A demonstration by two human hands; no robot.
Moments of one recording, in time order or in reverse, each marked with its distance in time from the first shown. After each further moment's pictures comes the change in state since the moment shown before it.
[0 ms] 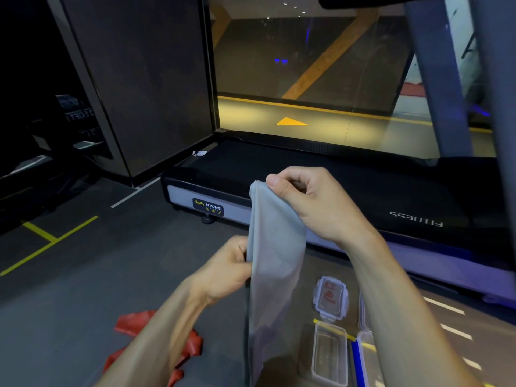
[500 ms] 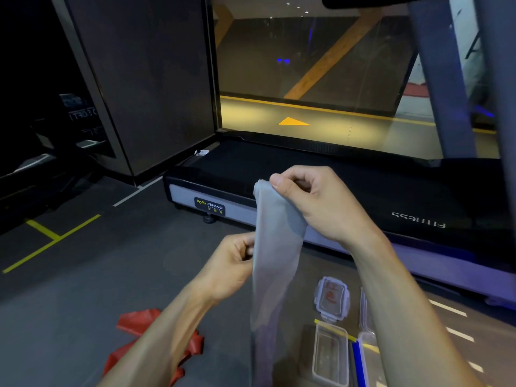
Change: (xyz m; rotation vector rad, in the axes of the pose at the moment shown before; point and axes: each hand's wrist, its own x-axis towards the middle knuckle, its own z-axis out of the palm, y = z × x) left_hand -0.001 -0.003 0.005 0.023 0.142 0.110; right_hand 0.001 0.004 -0.001 -0.013 0.024 -0.009
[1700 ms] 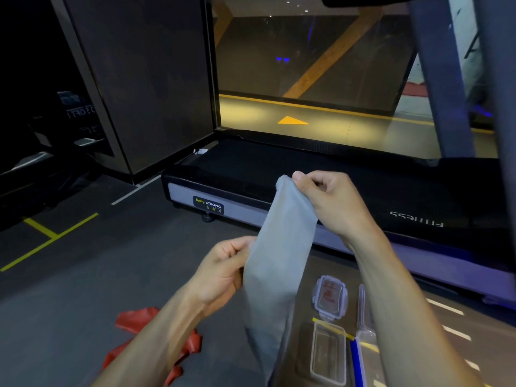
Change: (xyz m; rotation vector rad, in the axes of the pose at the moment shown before) left_hand -0.009 -0.018 -0.006 -0.390 0.033 -0.142; right_hand 0.005 0.037 -0.005 0.032 0.132 0.161
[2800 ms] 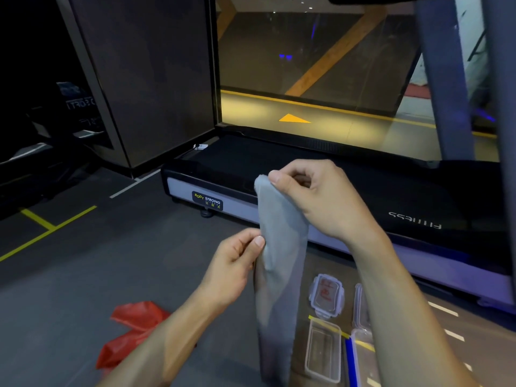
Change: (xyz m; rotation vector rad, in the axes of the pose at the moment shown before) left_hand 0.006 -0.016 0.016 0.229 0.121 0.211; right_hand -0.010 -0.037 0.004 -0.139 -0.092 -0.171
